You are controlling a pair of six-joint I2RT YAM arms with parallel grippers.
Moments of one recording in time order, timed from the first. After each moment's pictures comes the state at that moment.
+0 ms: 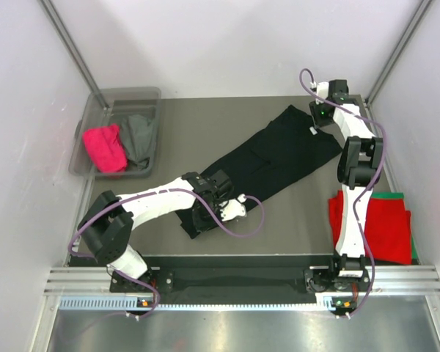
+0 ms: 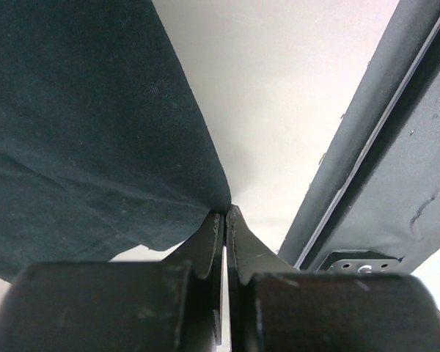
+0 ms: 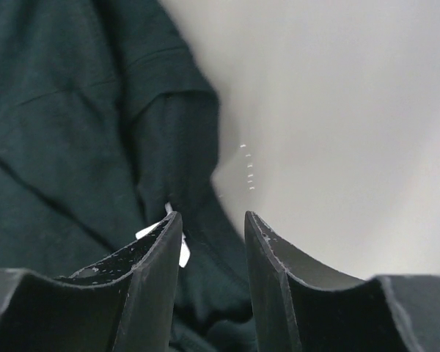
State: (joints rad) left arm -0.87 1.58 1.05 -0.94 0.17 0.50; right arm -0.05 2.43 2.16 -0.61 -0.11 -0.33
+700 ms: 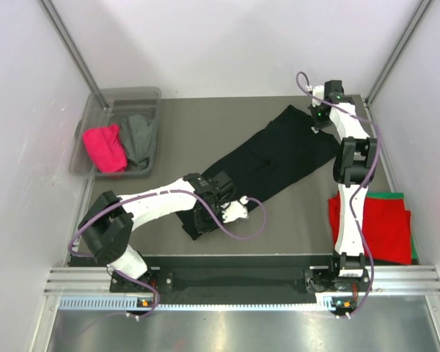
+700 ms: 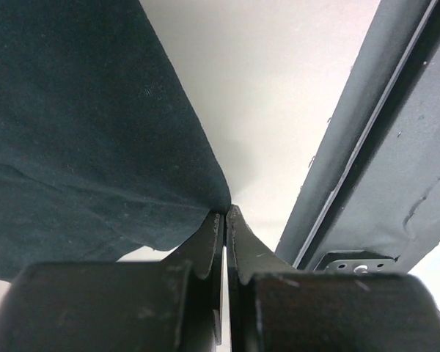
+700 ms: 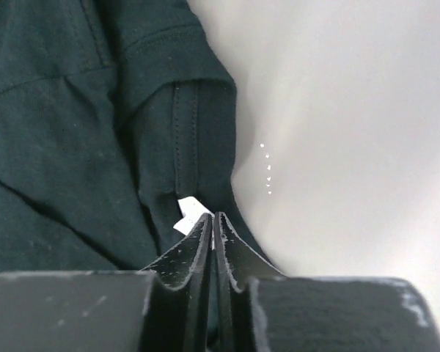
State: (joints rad) left arm -0.89 1.58 1.06 -0.94 0.18 0.50; right arm -0.03 2.53 2.30 -0.75 -0.10 -0.35
